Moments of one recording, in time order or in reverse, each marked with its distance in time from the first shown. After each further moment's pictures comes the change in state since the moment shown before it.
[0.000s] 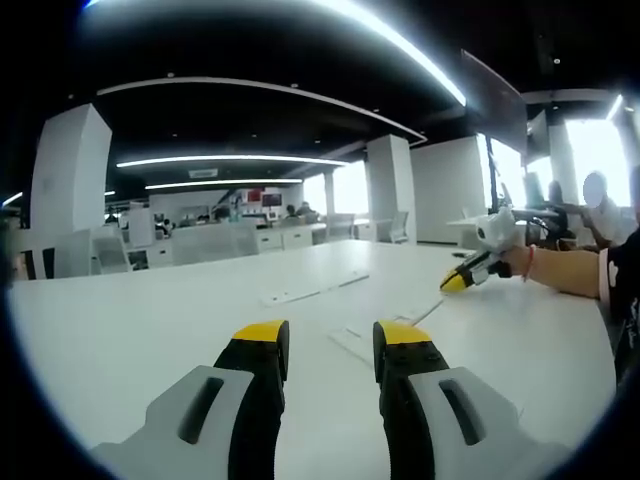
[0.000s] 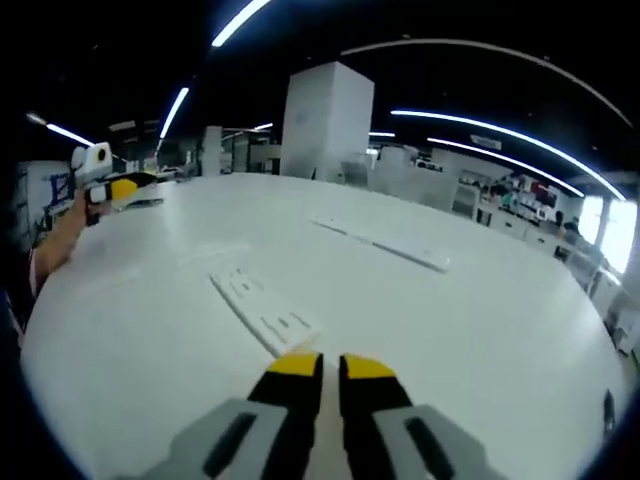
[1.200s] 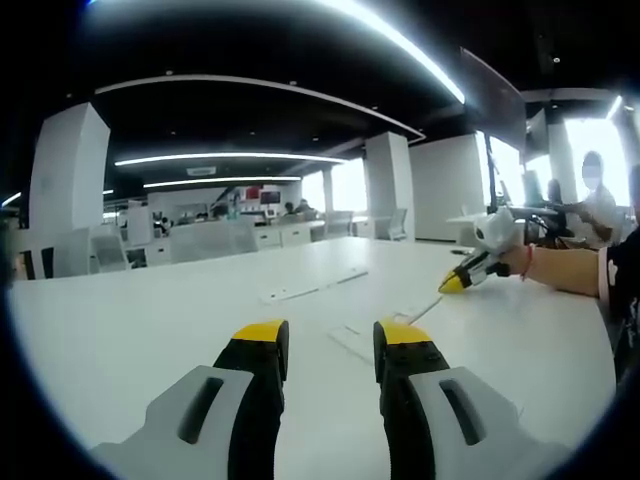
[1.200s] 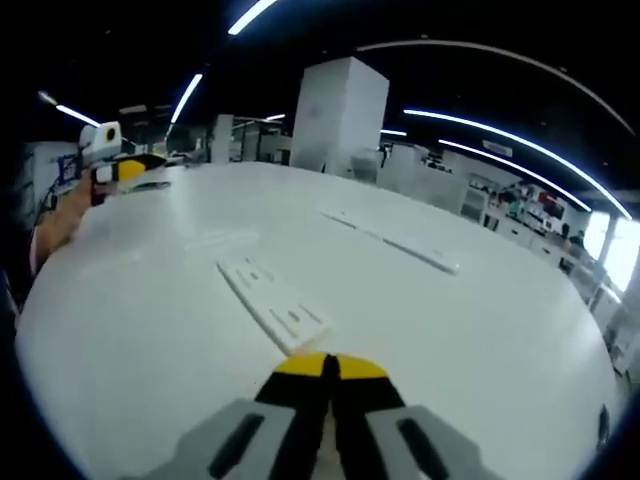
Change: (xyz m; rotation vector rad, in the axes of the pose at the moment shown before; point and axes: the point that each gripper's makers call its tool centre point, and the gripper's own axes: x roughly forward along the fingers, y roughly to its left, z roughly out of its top) left arm 0.001 -0.002 -0.003 0.000 0.012 -0.008; right arm 0.005 0.008 -0.004 -0.062 0.023 0.019
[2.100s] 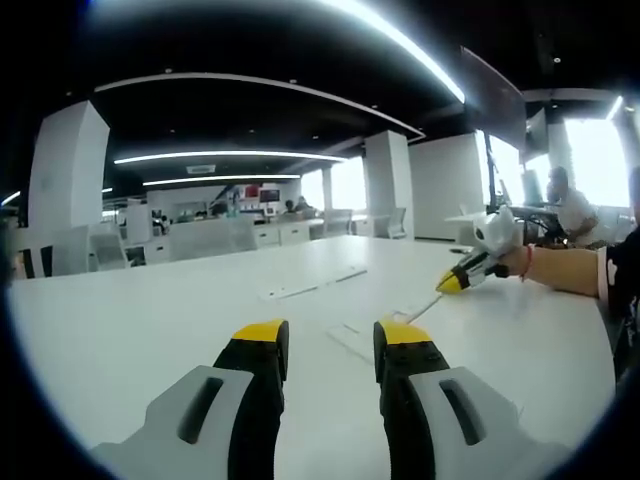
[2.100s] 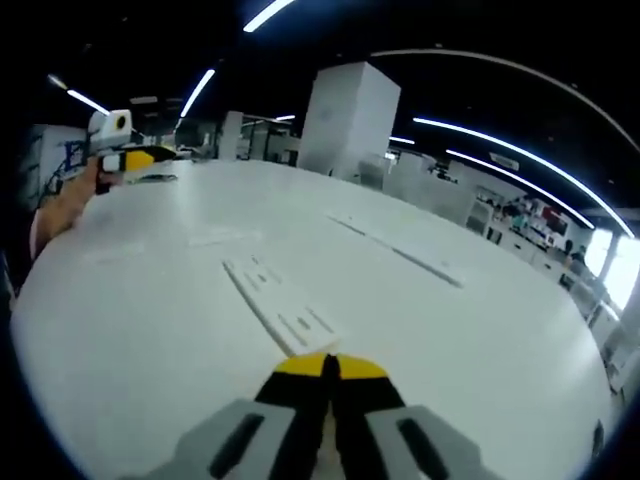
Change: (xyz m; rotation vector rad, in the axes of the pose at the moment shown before) left arm 0.001 0.001 -0.001 -0.003 0.008 -0.003; right arm 0.006 0.006 0.005 -0.060 -0.020 0.006
